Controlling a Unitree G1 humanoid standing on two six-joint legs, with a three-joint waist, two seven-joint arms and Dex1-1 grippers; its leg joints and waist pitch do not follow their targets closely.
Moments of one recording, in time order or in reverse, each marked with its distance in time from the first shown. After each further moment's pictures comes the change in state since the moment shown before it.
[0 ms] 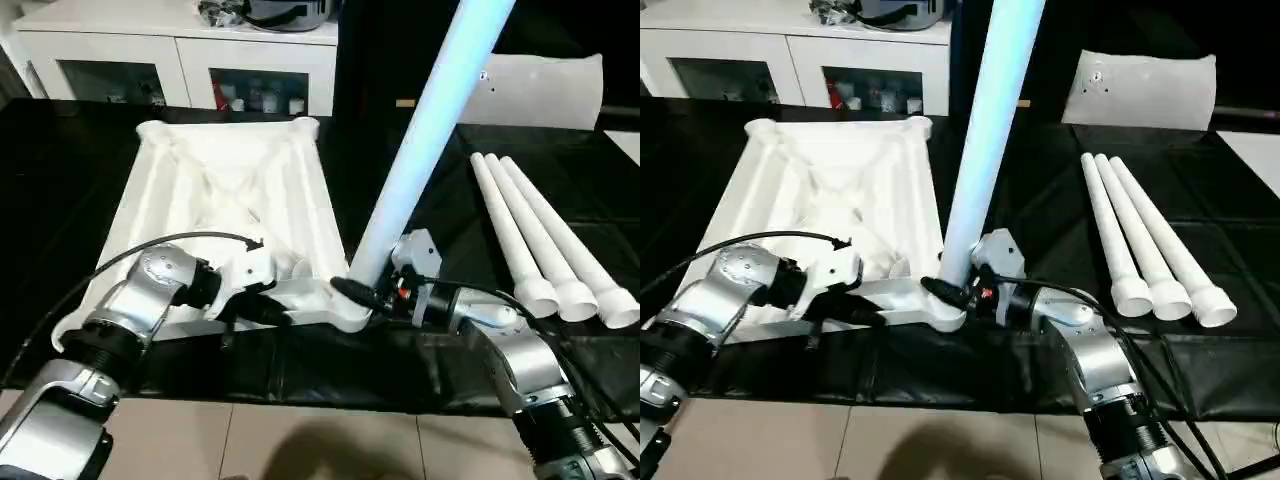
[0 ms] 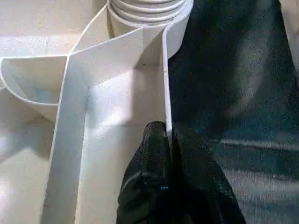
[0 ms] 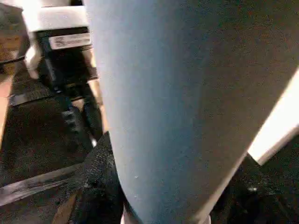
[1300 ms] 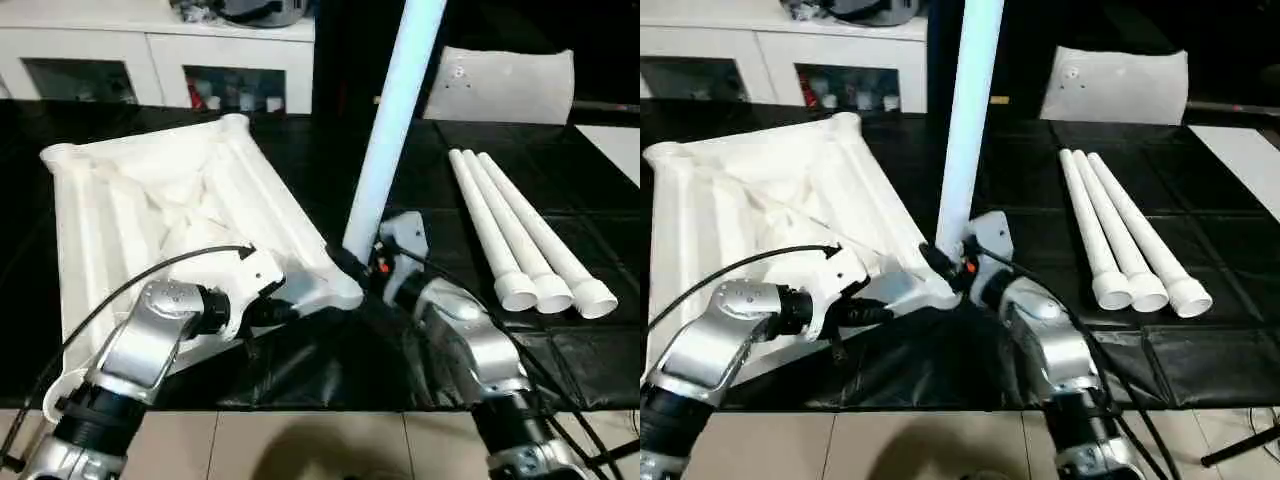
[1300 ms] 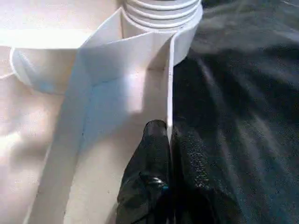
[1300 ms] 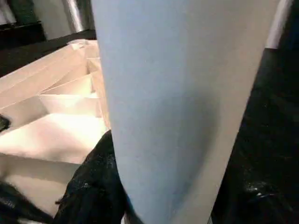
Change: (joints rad) left arm 0.312 -0.128 0.187 -0.634 0.037 0.652 0.405; right arm -0.081 0.248 -0.101 0.114 -0.042 0.065 -0.399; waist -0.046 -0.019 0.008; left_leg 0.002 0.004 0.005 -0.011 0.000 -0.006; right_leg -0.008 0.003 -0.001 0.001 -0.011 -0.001
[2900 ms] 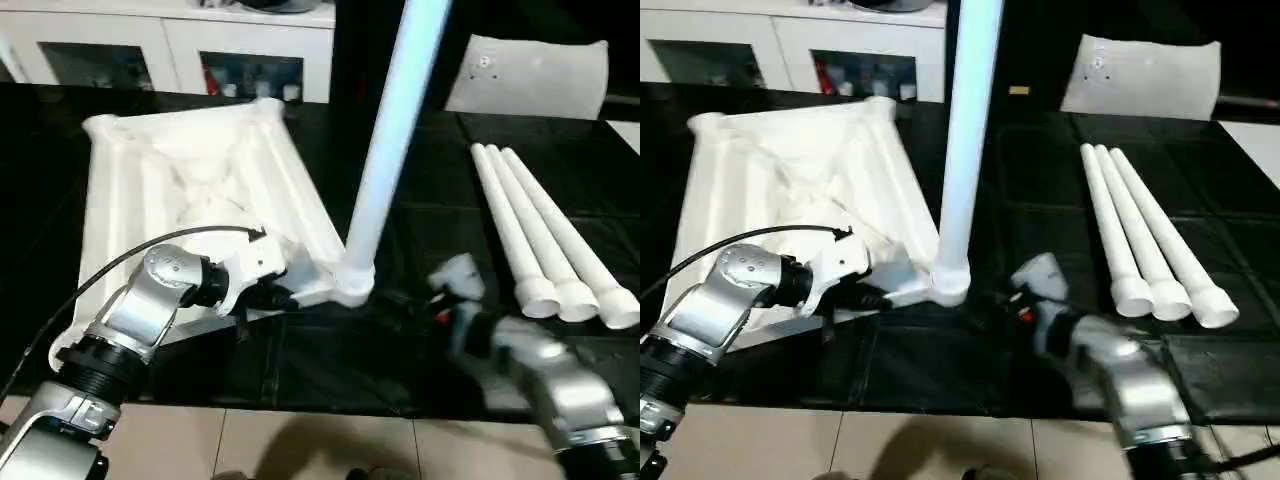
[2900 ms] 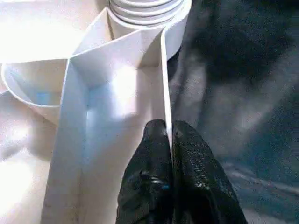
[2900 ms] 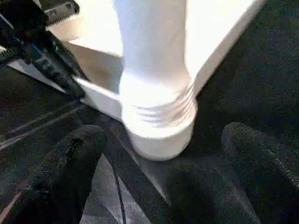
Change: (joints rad) left arm -0.205 0.124 -0.135 0.330 -0.028 -0.411 -0.263; right arm 0.235 -0.361 -0.047 -0.277 0.101 0.124 0.365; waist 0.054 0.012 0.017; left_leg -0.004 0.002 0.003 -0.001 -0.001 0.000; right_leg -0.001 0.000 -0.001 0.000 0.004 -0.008
